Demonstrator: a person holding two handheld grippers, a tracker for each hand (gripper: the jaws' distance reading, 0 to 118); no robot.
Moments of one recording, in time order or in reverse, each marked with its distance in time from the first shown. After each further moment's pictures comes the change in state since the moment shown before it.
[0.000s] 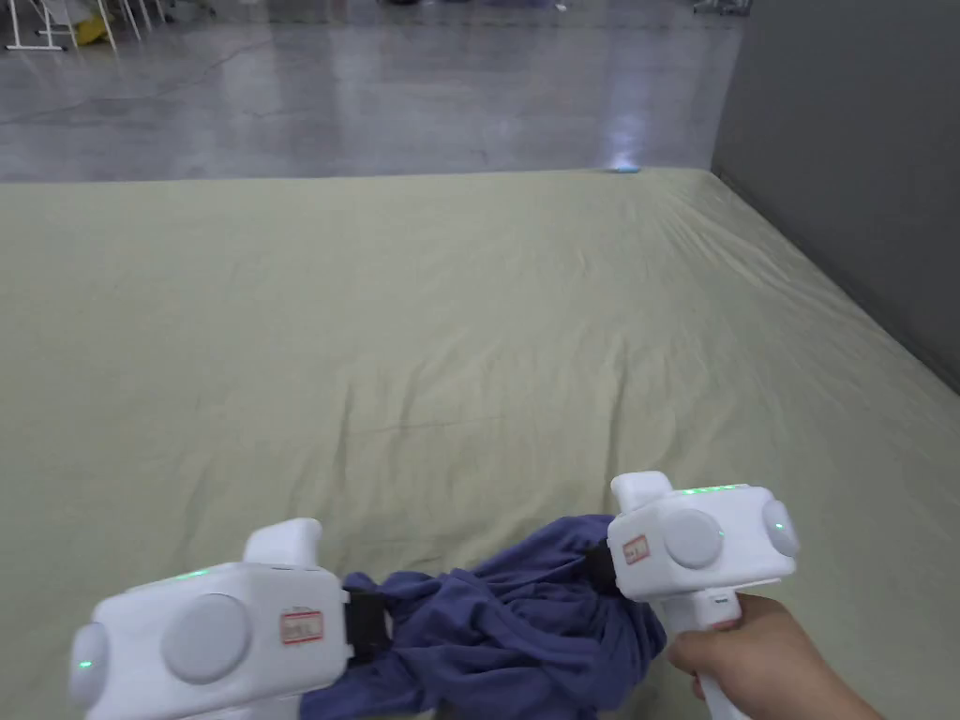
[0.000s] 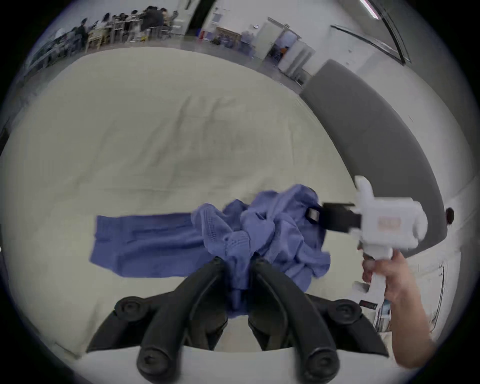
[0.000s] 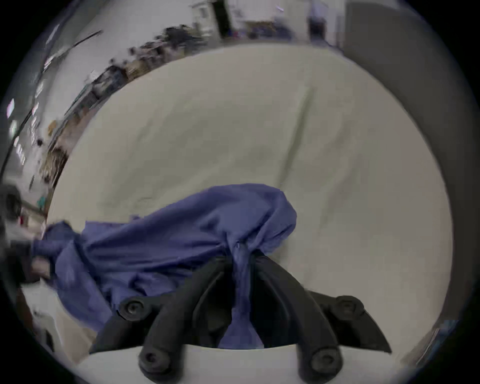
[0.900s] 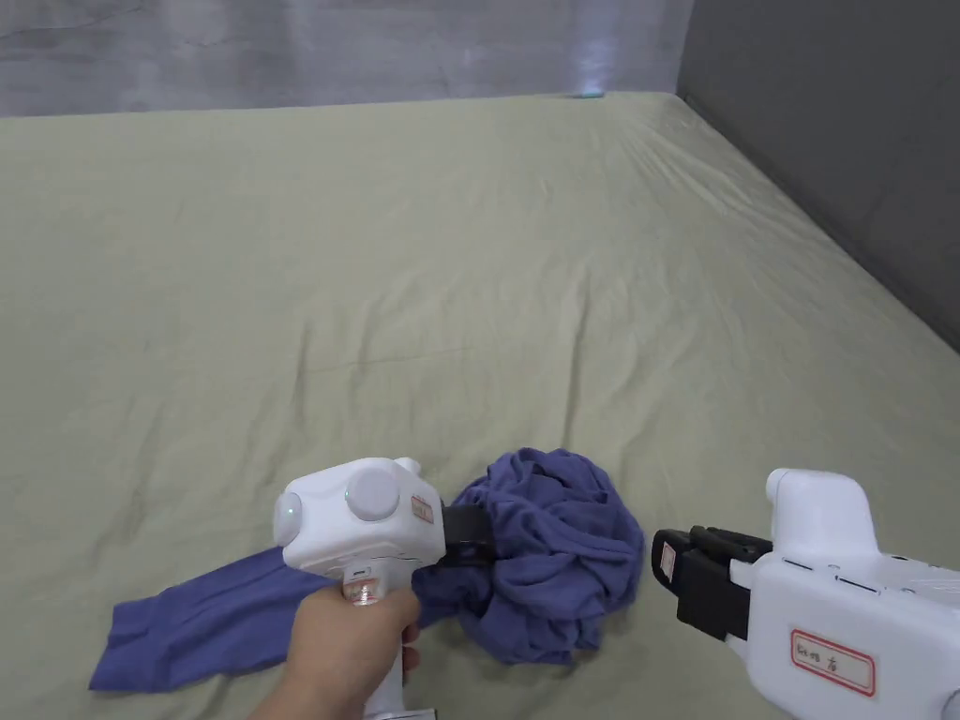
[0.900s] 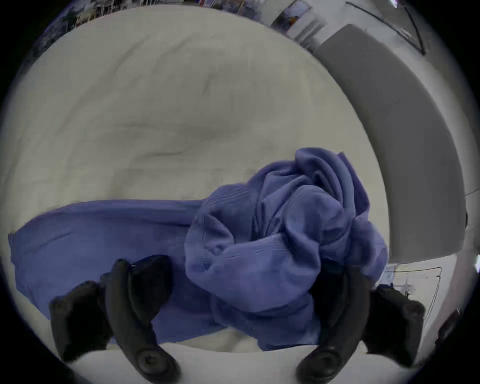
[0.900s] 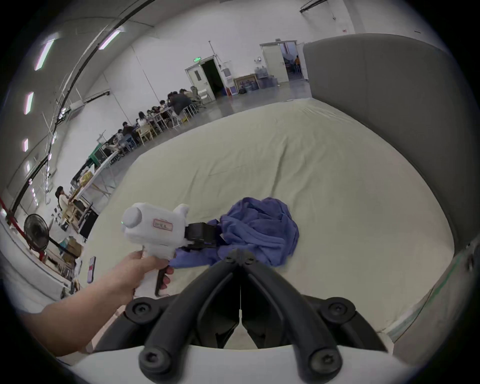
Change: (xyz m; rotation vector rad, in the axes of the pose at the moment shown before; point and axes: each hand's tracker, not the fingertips) left arm 0.051 0.005 -0.197 -0.273 0.028 -0.033; right arm -0.020 -0.115 0.172 0.292 0.028 -0.260
